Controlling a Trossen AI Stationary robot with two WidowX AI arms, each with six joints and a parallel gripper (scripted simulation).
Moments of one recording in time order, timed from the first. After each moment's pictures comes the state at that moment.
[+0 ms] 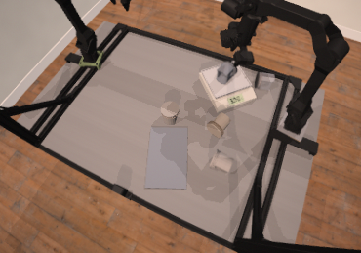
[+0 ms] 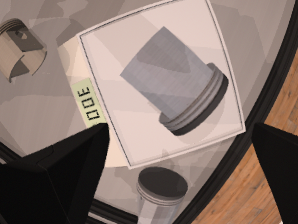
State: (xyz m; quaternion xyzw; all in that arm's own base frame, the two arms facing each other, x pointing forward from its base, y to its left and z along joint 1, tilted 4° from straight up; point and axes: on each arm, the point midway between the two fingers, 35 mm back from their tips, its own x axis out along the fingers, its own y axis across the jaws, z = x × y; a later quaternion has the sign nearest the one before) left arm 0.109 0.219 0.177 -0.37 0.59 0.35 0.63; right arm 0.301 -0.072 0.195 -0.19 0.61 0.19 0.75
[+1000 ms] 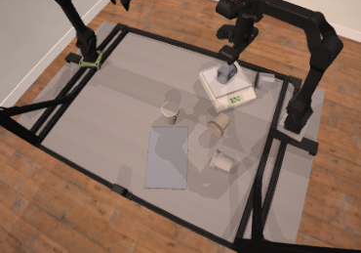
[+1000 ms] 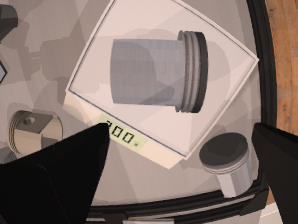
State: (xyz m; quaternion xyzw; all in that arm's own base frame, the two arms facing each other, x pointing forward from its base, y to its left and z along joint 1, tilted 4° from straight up) left arm 0.109 0.219 0.177 -0.37 0.59 0.35 0.63; right arm 0.300 -0.072 0.196 0.05 0.67 -0.05 0.74
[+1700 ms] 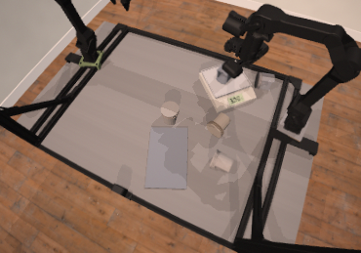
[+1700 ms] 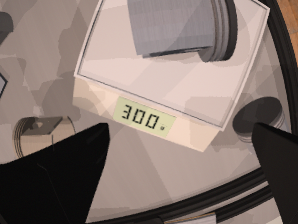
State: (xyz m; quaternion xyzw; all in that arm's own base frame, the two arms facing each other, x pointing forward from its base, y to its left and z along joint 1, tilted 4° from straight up) left arm 0.109 0.219 0.177 -0.37 0.59 0.35 0.63; right arm 0.259 -0.035 0.178 0.10 0.64 -0.12 0.75
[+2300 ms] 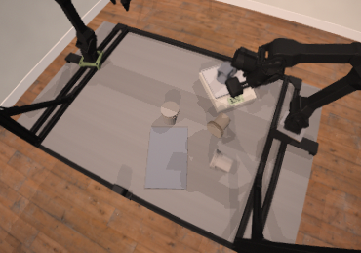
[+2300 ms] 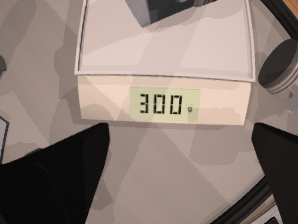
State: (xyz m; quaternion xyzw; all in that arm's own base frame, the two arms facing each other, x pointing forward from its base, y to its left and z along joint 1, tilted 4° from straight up) left arm 0.109 0.219 0.177 -0.37 0.59 0.35 0.63; right arm 0.217 0.012 0.146 0.19 0.52 -0.26 0.79
